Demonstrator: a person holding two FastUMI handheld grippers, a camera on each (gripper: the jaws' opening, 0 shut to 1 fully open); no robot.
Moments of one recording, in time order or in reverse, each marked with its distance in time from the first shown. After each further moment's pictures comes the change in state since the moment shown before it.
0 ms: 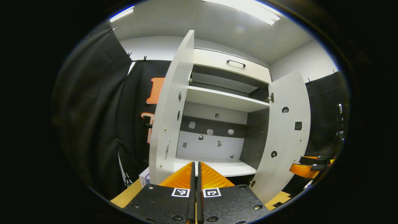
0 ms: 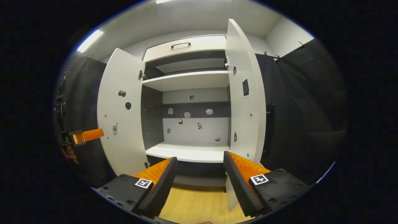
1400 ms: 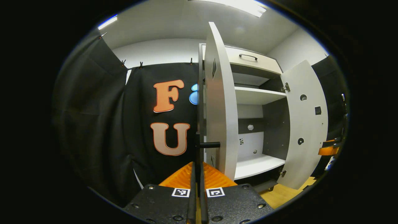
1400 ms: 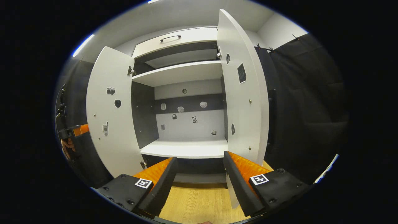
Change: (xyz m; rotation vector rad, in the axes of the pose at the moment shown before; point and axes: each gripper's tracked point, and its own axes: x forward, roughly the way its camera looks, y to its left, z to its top) left arm 0.054 0.135 0.027 0.148 -0.011 0.001; right arm 0.023 -0.006 -0.017 0.058 0.061 -0.055
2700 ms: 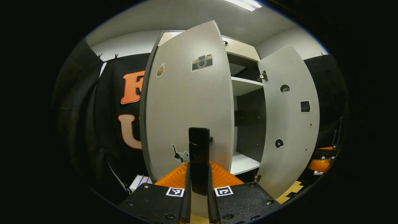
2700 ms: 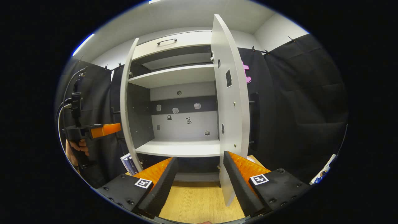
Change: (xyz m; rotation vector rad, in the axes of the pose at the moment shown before) left arm 0.033 -0.127 -0.011 -0.010 0.100 -0.116; right arm -0.025 -0.016 0.001 -0.004 -0.016 -0.039
